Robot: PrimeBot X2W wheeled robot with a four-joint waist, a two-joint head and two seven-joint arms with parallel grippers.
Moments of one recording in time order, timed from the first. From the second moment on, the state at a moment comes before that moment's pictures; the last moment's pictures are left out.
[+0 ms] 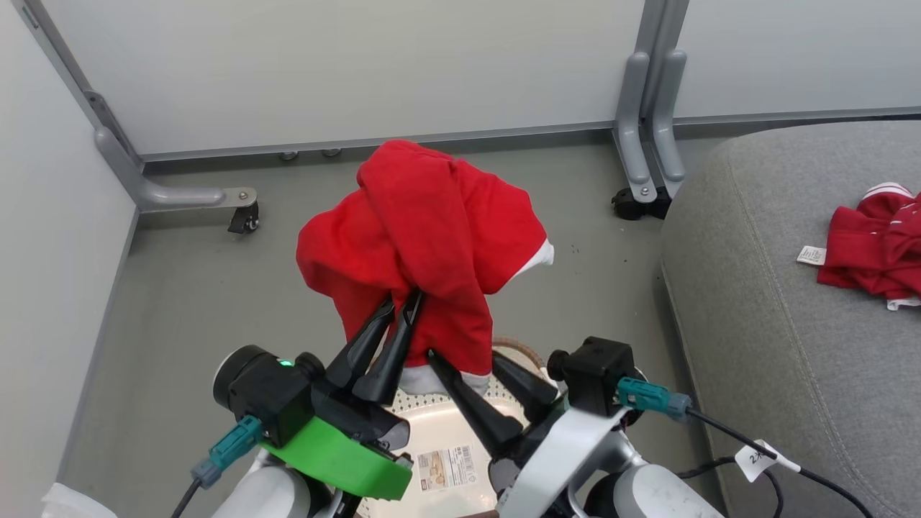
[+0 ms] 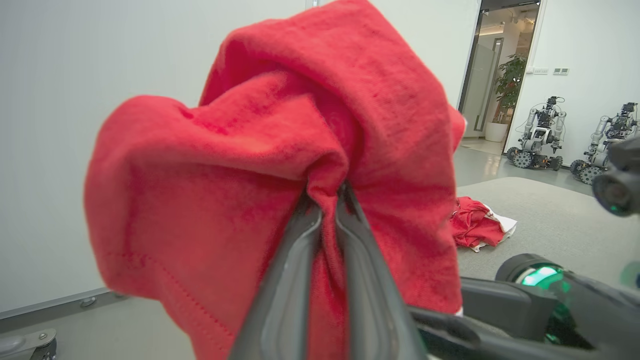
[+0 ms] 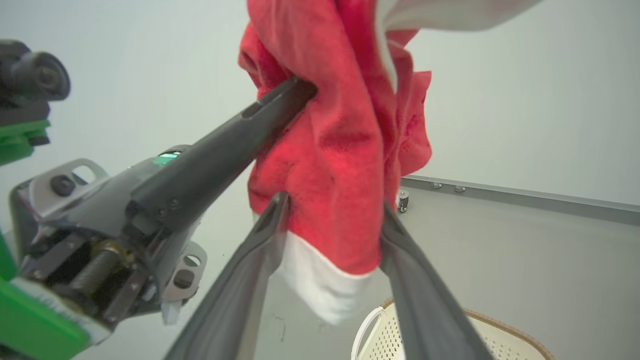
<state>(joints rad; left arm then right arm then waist) -0.22 0.30 -0.61 -0.08 -0.53 -0.03 -0.24 -0.18 -0.05 0.61 -0.04 0.43 0.13 0.06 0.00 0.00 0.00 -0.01</state>
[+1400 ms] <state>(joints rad) -0.24 0.35 -0.80 -0.05 -0.45 -0.08 -0.13 -0.26 -0.11 0.14 0.18 0.28 0.13 -0.05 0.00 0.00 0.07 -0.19</state>
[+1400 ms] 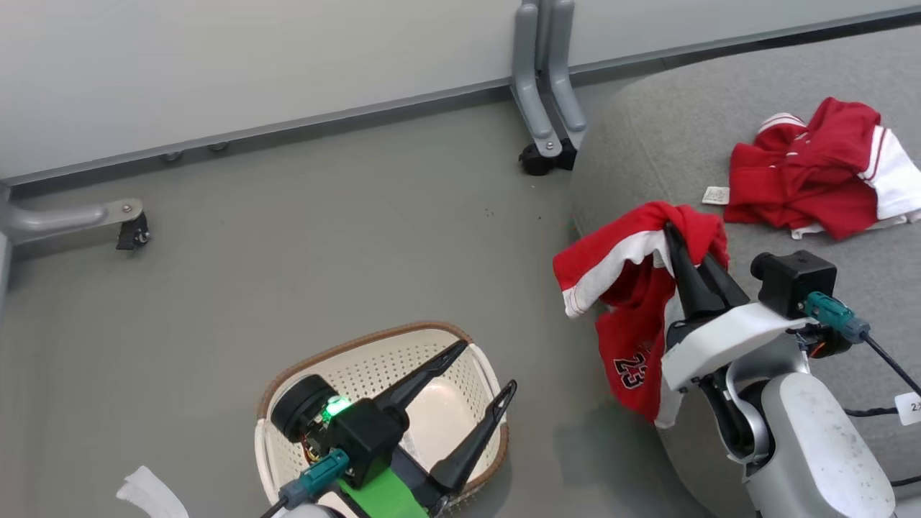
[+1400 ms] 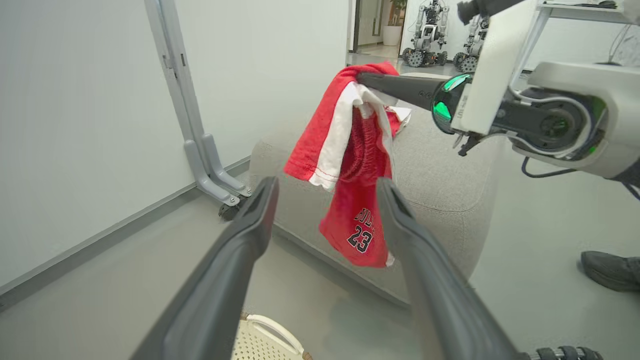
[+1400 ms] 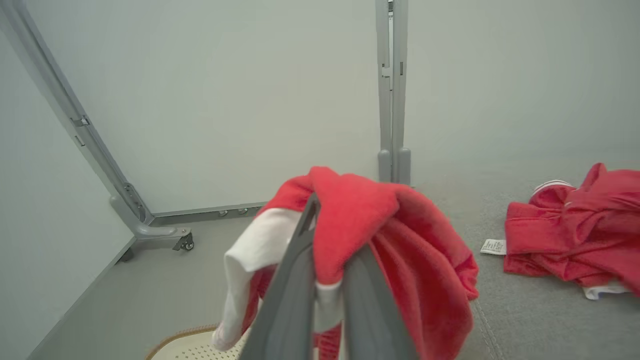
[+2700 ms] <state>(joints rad) -0.57 0.52 -0.78 -0.26 -0.35 -0.12 -0.01 -0.86 -0.33 -0.39 0.20 0.33 0.13 -0.04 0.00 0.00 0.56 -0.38</state>
